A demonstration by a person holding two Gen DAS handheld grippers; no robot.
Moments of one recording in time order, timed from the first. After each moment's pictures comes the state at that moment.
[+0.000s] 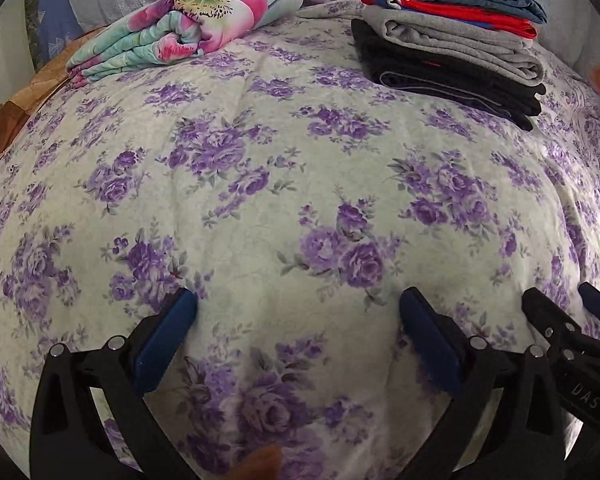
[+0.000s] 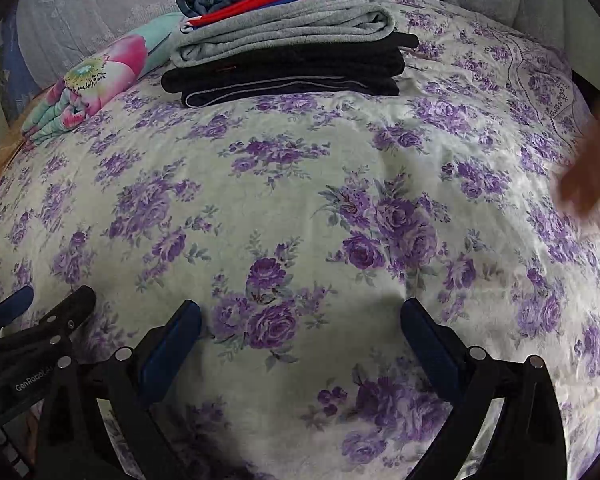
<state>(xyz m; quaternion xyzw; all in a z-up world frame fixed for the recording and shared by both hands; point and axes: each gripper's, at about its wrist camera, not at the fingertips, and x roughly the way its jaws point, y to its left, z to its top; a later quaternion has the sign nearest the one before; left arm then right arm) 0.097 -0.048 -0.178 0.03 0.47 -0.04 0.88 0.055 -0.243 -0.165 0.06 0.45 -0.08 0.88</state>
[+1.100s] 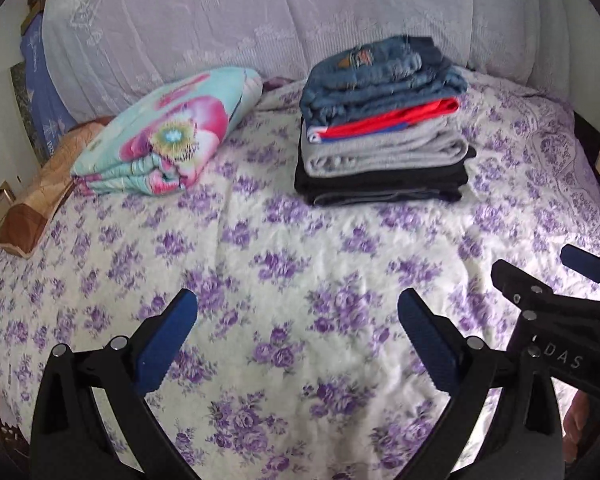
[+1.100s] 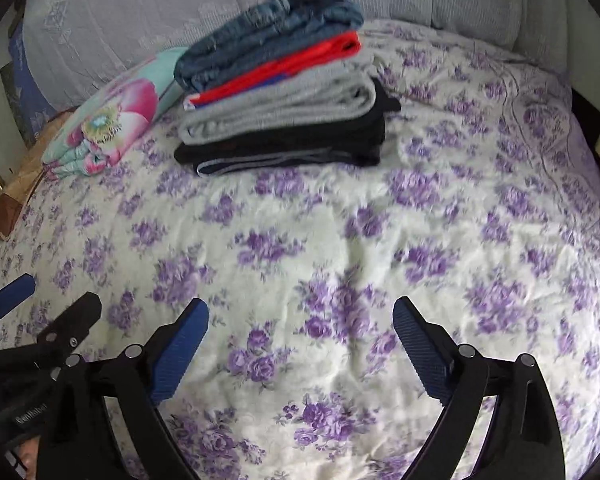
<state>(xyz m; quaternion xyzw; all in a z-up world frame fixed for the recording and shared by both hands) 0.088 -0.115 -0.022 0.09 0.39 -0.07 0.91 0.062 -0.280 -0.042 0.06 0.43 -0.07 0.90</state>
